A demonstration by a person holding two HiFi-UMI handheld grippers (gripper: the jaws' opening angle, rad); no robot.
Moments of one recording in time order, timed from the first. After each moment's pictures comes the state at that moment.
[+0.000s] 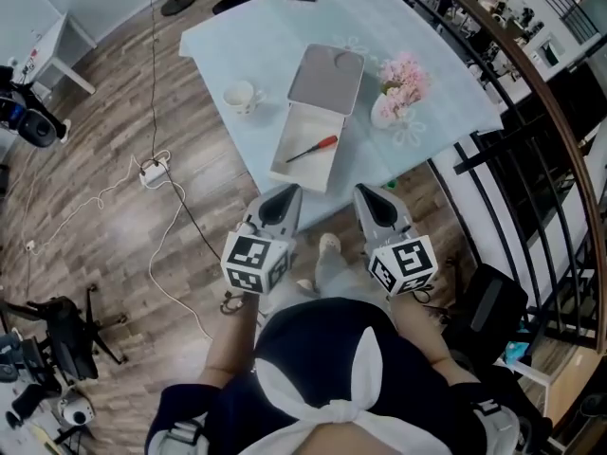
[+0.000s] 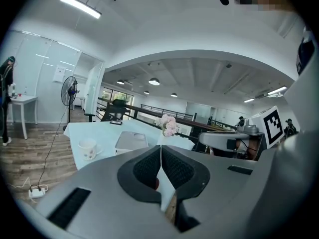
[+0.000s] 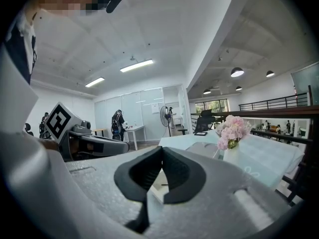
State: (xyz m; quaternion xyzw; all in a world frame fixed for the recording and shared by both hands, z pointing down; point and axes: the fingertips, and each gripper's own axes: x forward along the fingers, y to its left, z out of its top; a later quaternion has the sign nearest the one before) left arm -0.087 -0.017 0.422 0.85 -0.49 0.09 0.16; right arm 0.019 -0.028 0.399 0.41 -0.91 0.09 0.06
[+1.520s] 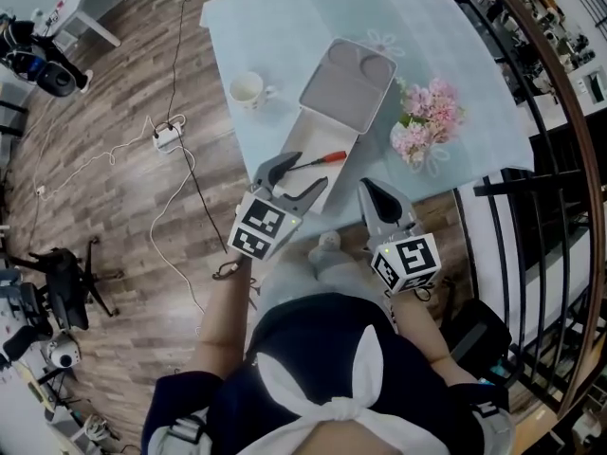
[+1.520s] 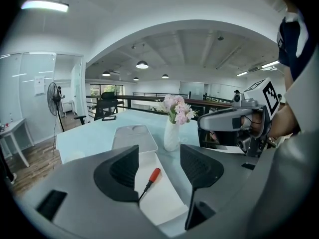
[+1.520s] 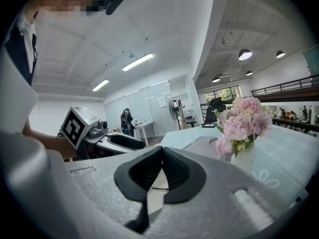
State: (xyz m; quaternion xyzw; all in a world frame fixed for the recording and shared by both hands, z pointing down) left arm -0.050 -0.151 0.474 0.86 -0.44 0.22 0.12; right arm 0.033 -0.149 0.438 0.33 -0.93 0.14 0.07
